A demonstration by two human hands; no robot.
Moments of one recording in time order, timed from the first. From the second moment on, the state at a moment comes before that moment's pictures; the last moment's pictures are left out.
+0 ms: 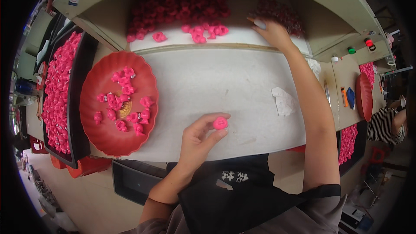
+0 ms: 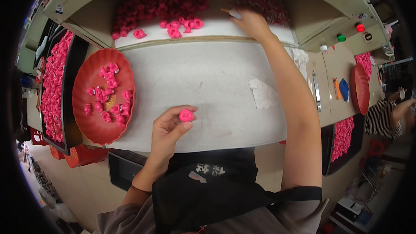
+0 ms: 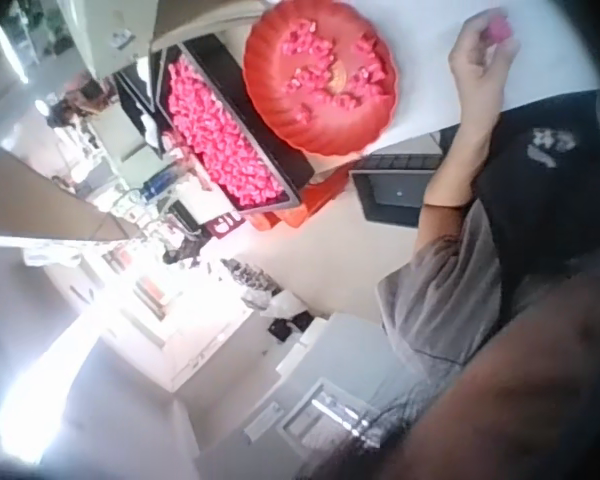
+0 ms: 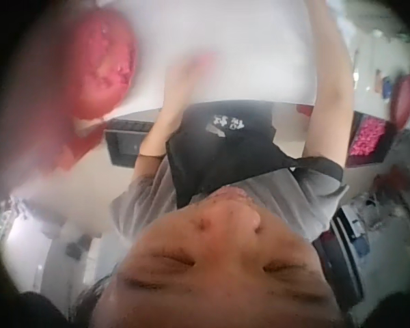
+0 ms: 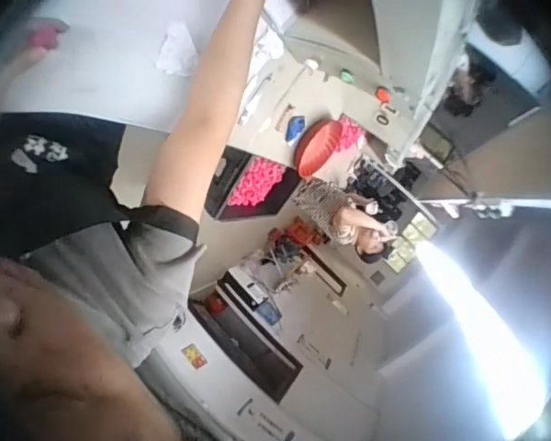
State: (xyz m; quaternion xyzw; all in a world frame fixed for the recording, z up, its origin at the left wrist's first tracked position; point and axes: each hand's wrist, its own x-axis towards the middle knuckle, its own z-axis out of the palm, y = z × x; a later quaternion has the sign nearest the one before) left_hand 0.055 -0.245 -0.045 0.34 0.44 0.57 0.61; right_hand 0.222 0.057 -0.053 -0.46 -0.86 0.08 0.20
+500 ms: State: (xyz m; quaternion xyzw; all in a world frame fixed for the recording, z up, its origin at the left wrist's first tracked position) left_hand 0.069 -0.253 -0.034 0.37 0.39 0.58 0.61; right_hand 0.255 -0.124 -0.006 -0.40 -0.68 0.44 0.43
